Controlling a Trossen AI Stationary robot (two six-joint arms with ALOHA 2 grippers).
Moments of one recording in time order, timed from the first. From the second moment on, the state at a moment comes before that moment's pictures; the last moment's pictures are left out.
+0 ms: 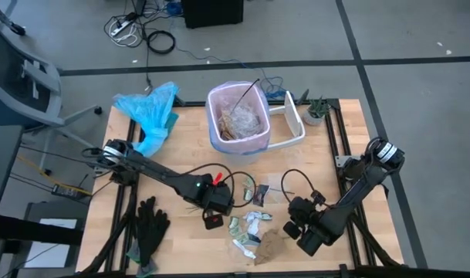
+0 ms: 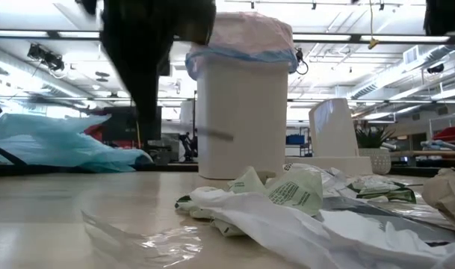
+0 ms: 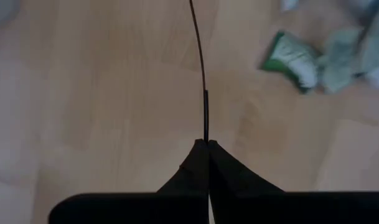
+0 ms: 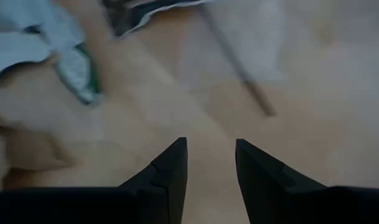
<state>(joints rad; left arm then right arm) -0.36 1.85 1.45 -0.96 -0.12 -0.61 0.85 1.74 1.09 -0.98 0.54 1.59</state>
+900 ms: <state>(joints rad) -0.07 1.83 2.35 -1.17 -0.41 -0.26 0.65 1.39 0.71 -0.22 0.47 0.96</state>
